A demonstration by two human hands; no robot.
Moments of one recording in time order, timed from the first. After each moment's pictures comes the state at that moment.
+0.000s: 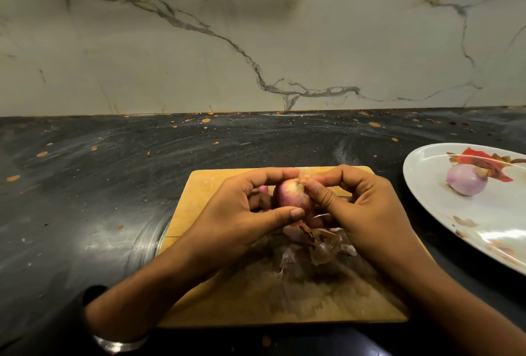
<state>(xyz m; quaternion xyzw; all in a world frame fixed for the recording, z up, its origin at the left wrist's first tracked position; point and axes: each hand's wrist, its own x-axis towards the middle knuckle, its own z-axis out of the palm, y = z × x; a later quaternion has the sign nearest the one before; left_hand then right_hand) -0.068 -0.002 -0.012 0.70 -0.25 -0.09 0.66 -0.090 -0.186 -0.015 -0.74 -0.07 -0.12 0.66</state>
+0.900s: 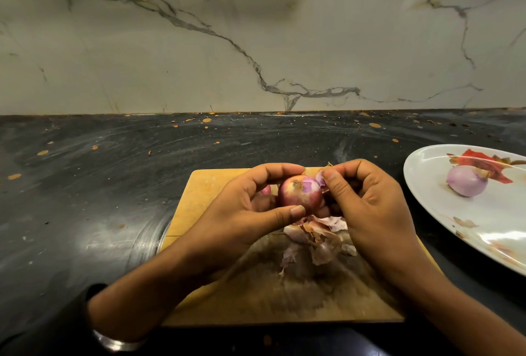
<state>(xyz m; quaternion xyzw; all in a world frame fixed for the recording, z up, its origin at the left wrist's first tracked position) -0.071 -0.006 -0.010 0.63 -0.23 -0.14 0.73 -0.087 -0.186 -0.020 -0.74 -0.03 -0.19 0.65</state>
